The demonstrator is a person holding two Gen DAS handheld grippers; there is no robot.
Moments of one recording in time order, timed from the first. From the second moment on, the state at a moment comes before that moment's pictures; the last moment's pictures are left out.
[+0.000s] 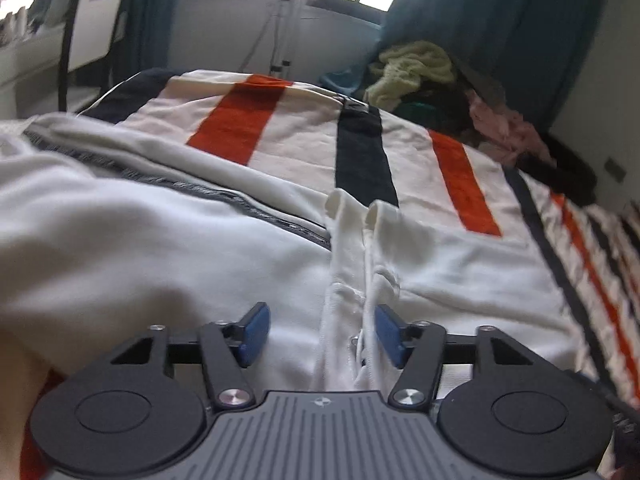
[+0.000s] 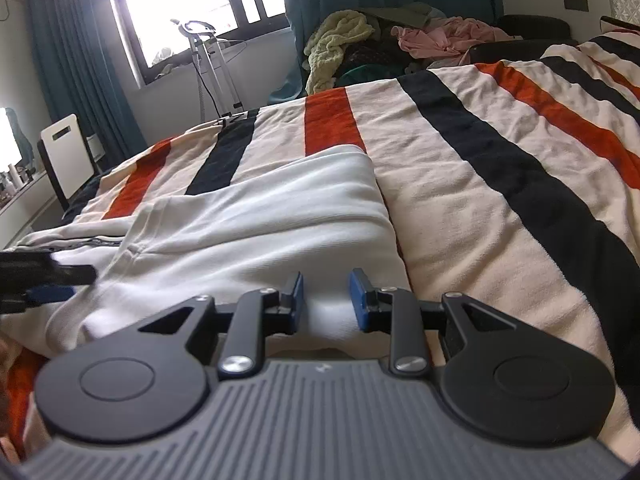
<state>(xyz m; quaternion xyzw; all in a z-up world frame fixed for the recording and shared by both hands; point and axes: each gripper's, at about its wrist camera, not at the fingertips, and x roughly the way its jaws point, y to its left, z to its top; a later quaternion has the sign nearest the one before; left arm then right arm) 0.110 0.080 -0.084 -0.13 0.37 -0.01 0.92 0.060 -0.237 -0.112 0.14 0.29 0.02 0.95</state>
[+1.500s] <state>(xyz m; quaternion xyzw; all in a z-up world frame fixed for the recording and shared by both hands) 0.098 0.204 -0.016 -0.15 0.12 0.26 0.95 0.045 -0.244 -0.095 0.13 0.24 -0.03 0.96</state>
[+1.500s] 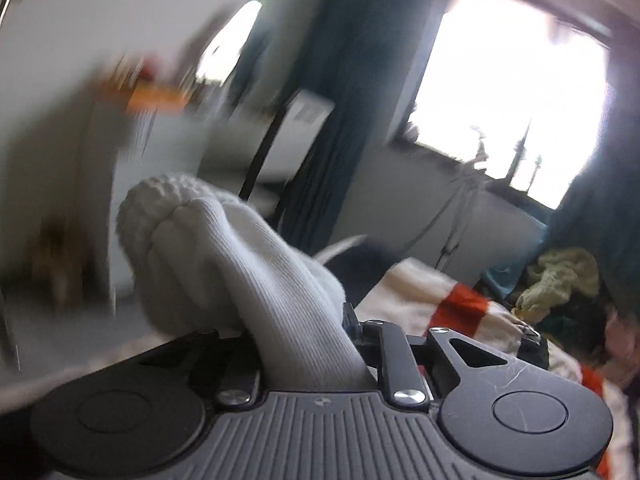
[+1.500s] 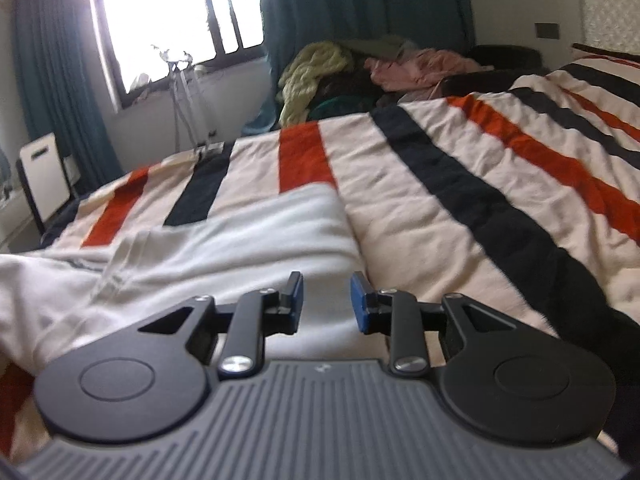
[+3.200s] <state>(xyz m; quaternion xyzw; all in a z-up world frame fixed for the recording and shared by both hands) 0.079 -0.026 -0.094 0.32 0.26 -0.09 0.91 0.033 -0.323 -0.119 0.43 0.20 -0.05 0.88</state>
